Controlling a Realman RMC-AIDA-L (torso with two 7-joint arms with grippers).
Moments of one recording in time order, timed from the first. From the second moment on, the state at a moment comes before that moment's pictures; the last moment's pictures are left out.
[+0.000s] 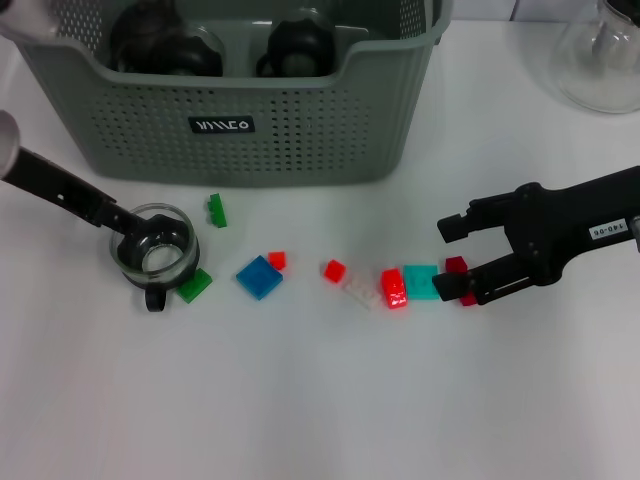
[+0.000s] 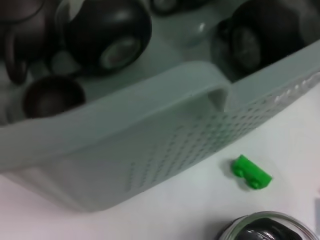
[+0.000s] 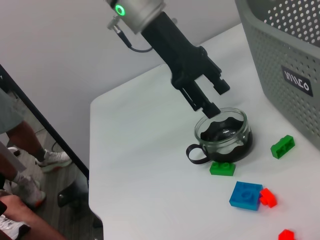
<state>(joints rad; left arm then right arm) -0.56 -2.17 0.92 1.35 2.82 1.62 -2.35 0.61 2.02 -1.00 -0.85 -2.06 -1.75 1.78</state>
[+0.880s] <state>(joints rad) -0.58 -2.16 1.08 1.18 2.86 1.47 -2.42 0.61 2.01 -1.00 -0.84 -2.06 -1.75 1.78</state>
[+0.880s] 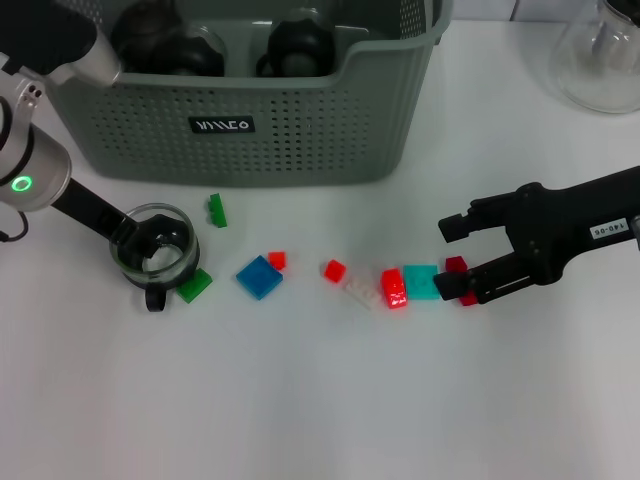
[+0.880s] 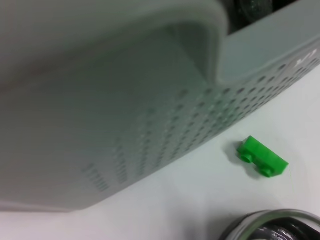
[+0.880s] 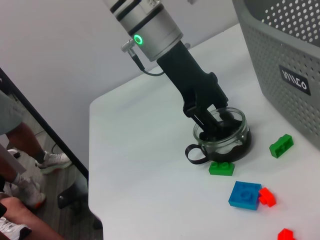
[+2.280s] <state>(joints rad) -0.54 -2.15 0.85 1.62 2.17 2.00 -2.26 0.61 2.00 -0.97 -0.84 -2.06 -1.75 1.79</state>
